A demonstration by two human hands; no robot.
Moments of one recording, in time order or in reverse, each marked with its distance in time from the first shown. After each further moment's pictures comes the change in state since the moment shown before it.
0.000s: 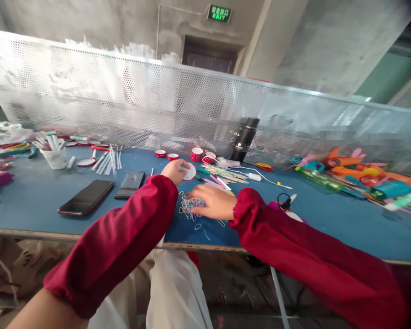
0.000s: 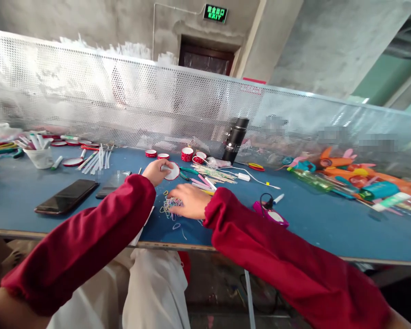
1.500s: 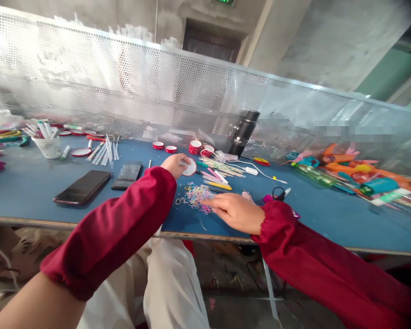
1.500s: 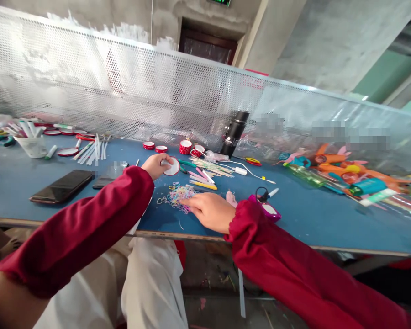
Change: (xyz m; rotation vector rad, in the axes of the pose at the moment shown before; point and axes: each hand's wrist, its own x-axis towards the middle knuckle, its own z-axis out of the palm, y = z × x) left_hand -0.004 0.008 0.002 0.023 -0.077 -0.007; right_hand -0.069 -0.008 -0.002 -0.029 -0.017 0.070
